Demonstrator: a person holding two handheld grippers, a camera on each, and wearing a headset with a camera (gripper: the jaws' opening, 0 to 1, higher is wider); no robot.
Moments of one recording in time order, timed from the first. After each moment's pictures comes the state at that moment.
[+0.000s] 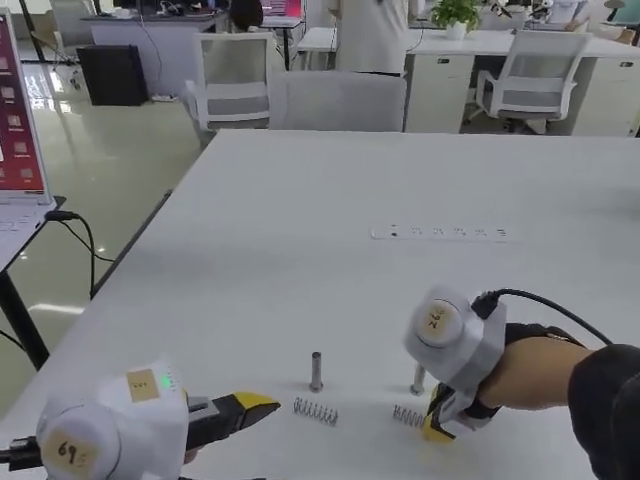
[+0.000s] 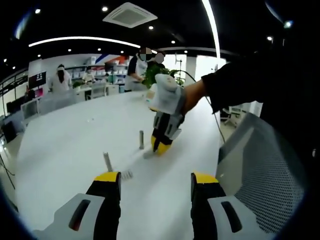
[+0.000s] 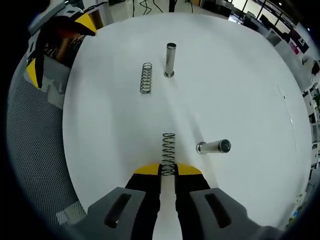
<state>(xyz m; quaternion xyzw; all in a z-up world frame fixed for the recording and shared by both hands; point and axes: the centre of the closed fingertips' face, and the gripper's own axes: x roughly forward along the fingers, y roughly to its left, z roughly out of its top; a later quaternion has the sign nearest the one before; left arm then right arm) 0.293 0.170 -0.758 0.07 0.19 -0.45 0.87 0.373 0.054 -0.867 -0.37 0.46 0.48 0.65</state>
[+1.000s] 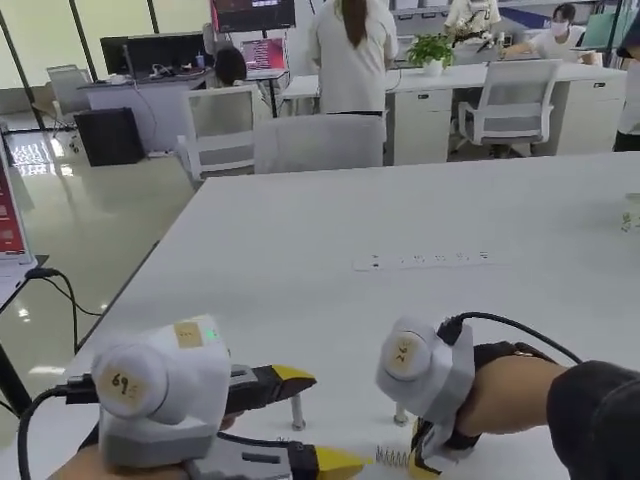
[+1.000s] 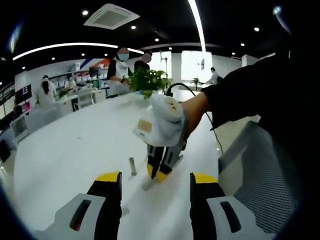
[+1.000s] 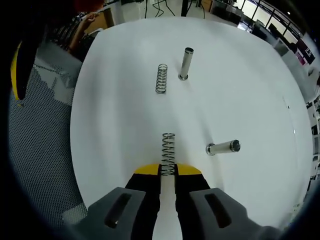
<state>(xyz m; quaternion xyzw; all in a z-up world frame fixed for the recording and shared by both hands) 0.326 0.105 -0.730 0.11 0.18 -0.50 0.84 0.354 0.057 -0.861 -0.37 0.43 0.52 0.63</state>
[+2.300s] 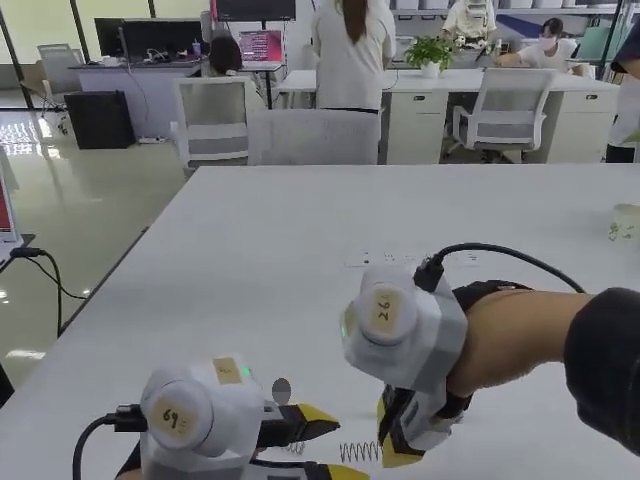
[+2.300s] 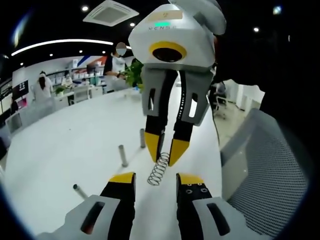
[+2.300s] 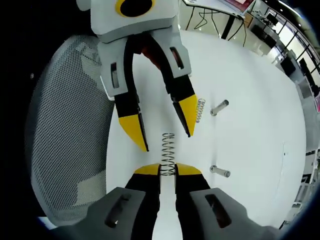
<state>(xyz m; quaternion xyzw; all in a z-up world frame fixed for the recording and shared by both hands) 0.322 0.093 -0.774 0.11 0.18 -0.51 0.83 0.316 0.081 -0.792 -0.46 0.38 0.60 0.53</state>
